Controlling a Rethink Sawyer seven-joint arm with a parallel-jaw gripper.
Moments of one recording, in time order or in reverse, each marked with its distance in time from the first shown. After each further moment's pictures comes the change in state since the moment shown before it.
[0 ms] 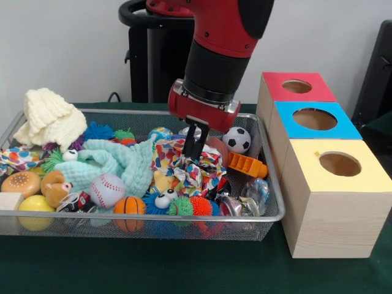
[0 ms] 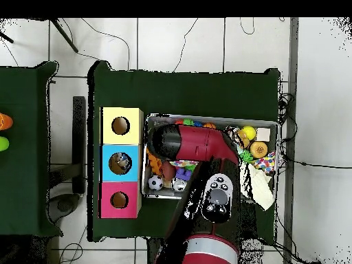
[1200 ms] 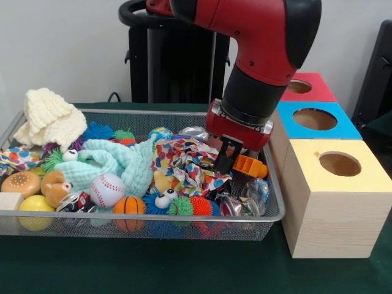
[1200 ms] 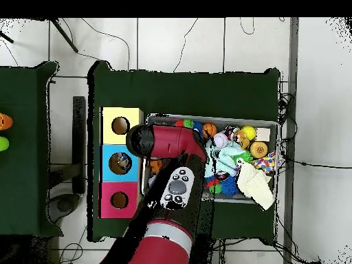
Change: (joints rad) arm 0.160 0.135 -0.112 -0.061 0.128 0.006 0.000
